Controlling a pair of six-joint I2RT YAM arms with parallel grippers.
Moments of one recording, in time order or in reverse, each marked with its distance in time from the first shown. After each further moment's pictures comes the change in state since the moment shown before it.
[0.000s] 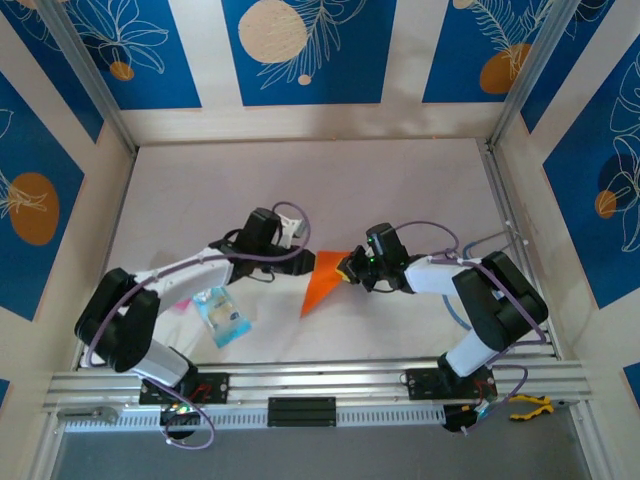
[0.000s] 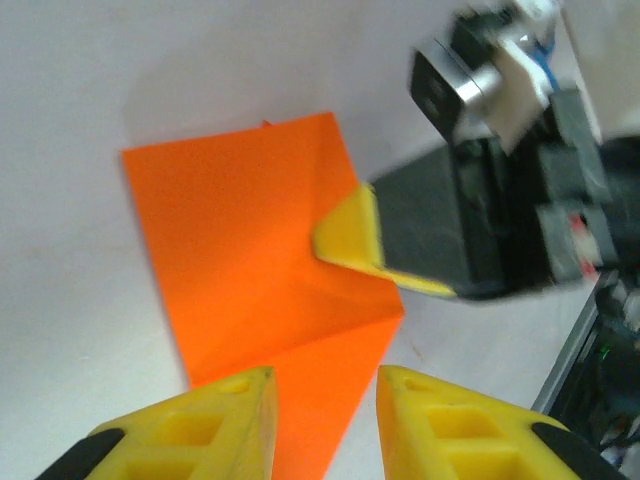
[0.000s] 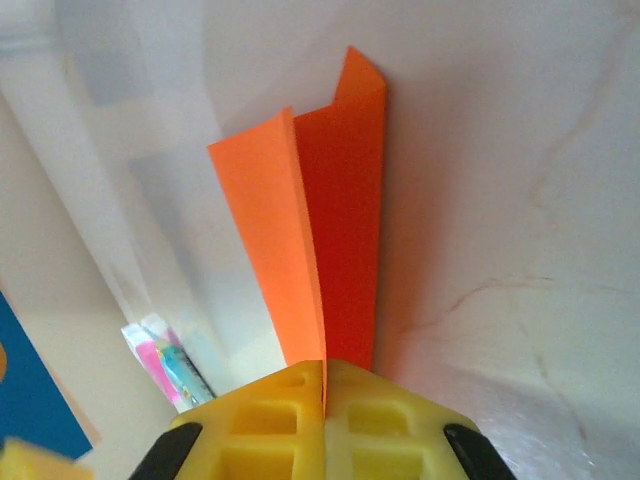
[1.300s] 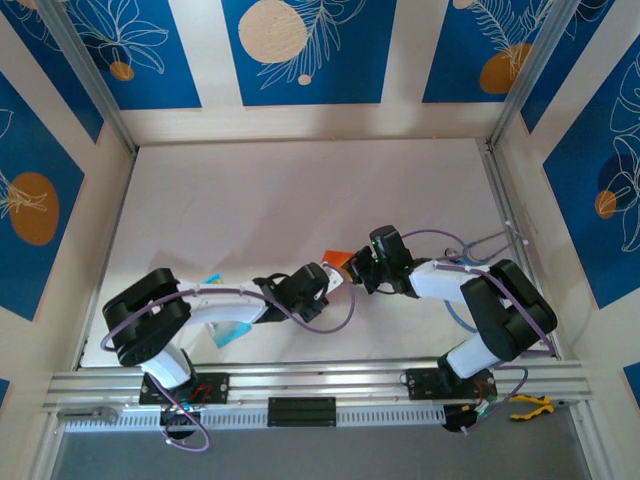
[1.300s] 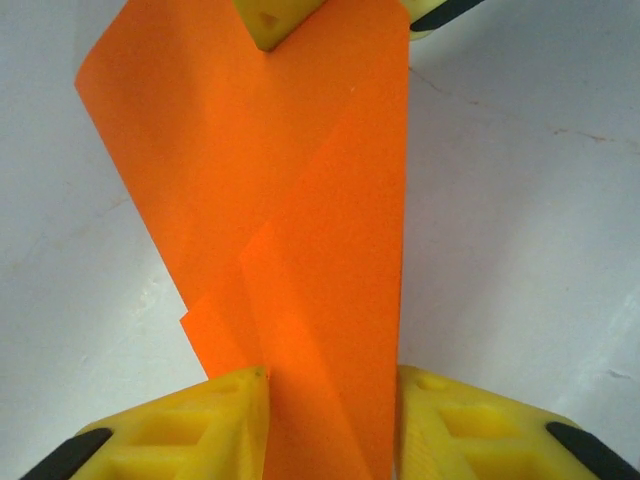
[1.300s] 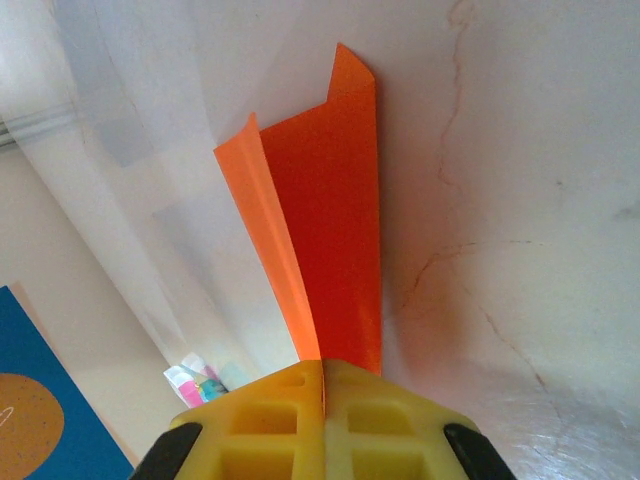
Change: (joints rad) left arm -0.380 0.120 -0.072 0.045 -0.641 0.433; right arm 0.001 -0.061 -0.033 -0.010 0.055 0.154
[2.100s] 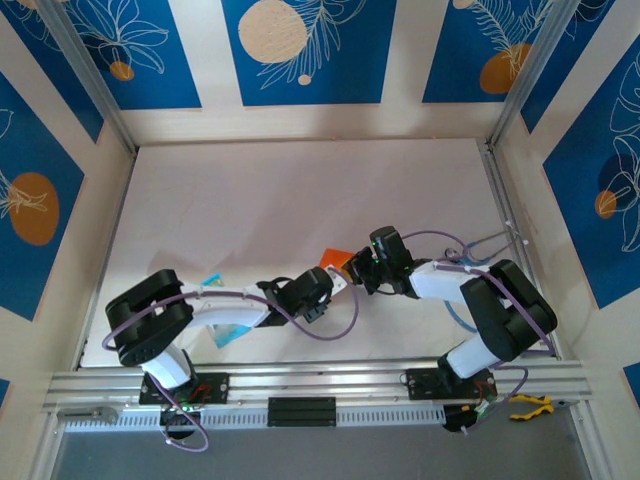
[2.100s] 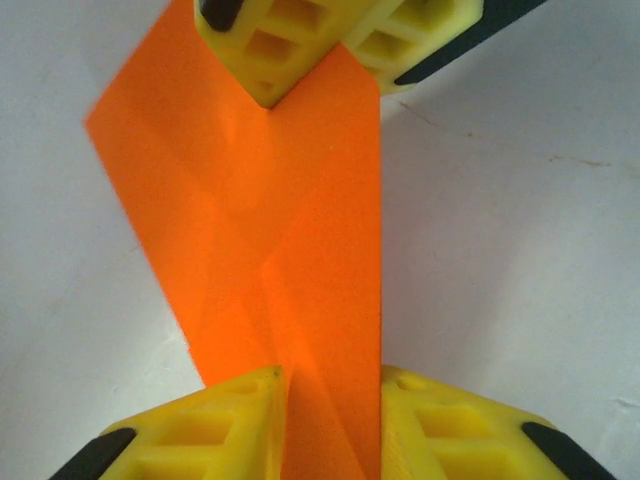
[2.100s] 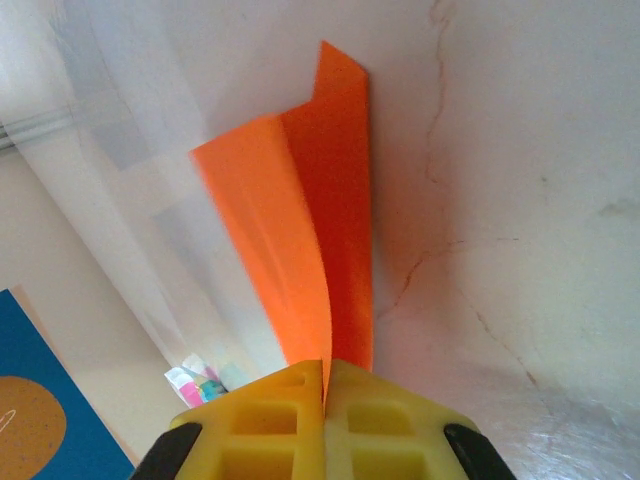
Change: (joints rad) left arm -0.035 0.013 0.001 0.047 -0.075 0.051; right arm 0.000 0.000 -0.006 0.004 0.000 0.011
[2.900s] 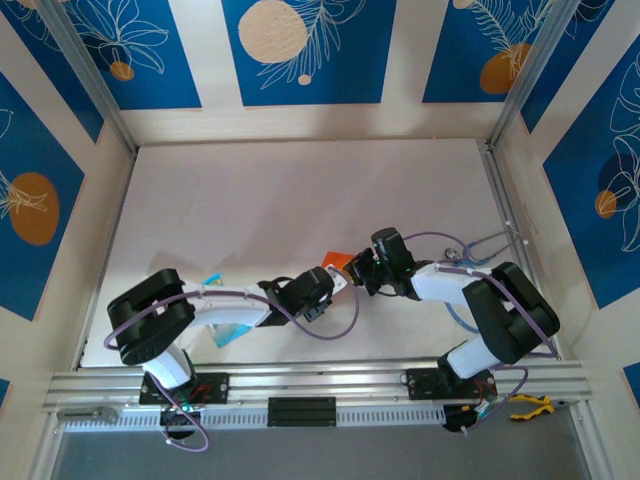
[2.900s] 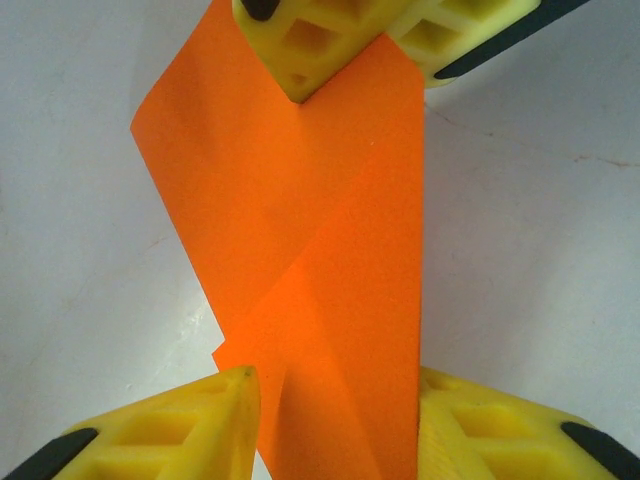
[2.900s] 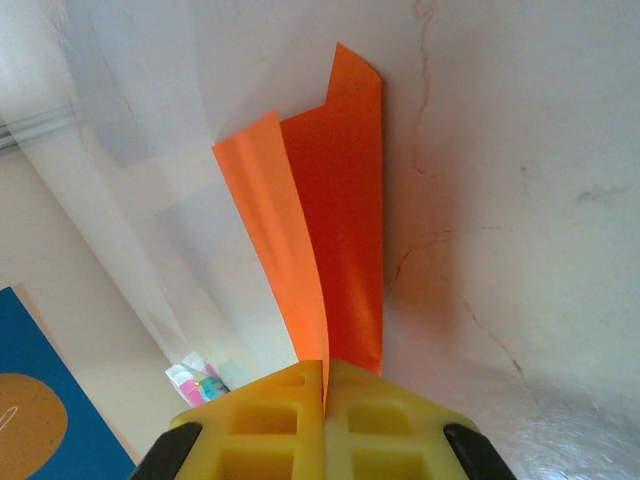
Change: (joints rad) left arm 0.000 0.006 0.007 -0.004 -0.026 0.001; right arm -0.001 -0.019 -0.018 0.005 0.000 0.000
